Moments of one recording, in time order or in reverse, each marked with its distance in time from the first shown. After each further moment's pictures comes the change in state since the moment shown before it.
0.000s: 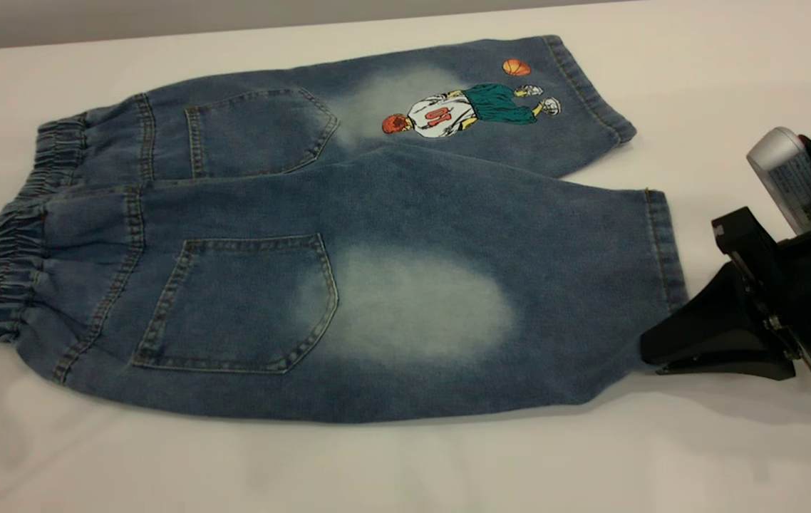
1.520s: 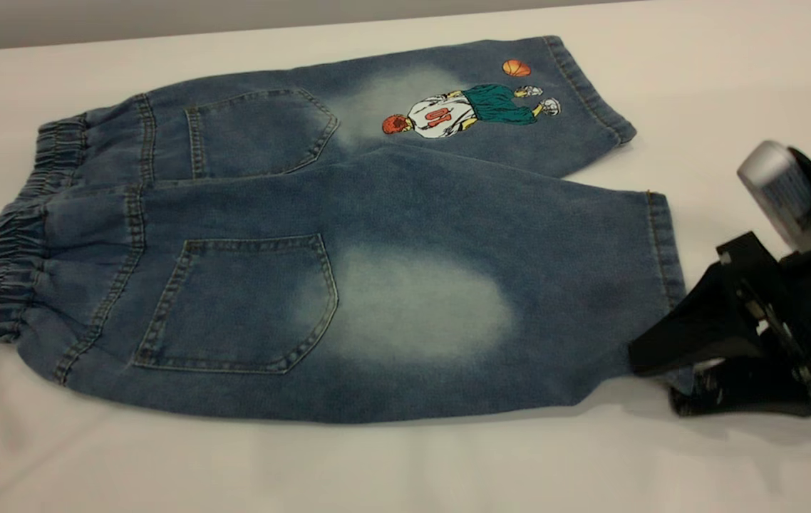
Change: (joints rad) left arm 0.000 -0.049 -0.038 -0.012 -0.151 0.003; right arm -0.001 0.012 0.004 -0.117 -0.023 0.000
